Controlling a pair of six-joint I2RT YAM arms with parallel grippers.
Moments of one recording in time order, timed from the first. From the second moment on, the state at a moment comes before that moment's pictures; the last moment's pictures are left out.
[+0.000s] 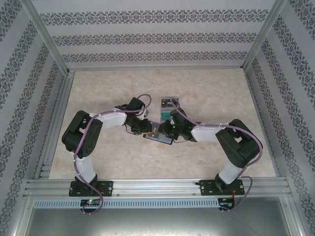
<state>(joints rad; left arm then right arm) -0.49 1.85 1.09 -0.44 0.47 -0.58 0.62 1.68 0.73 0.13 -0.35 1.09</state>
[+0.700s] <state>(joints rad) -0.49 1.87 1.10 -0.47 0.47 -0.58 0.62 1.72 0.72 0.14 -0.37 1.09</state>
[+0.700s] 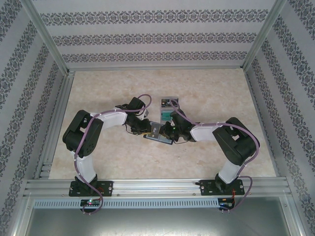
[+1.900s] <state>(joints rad) -0.49 1.88 1.12 -0.47 0.48 -0.58 0.62 1.72 0.69 0.20 -0.37 1.10</state>
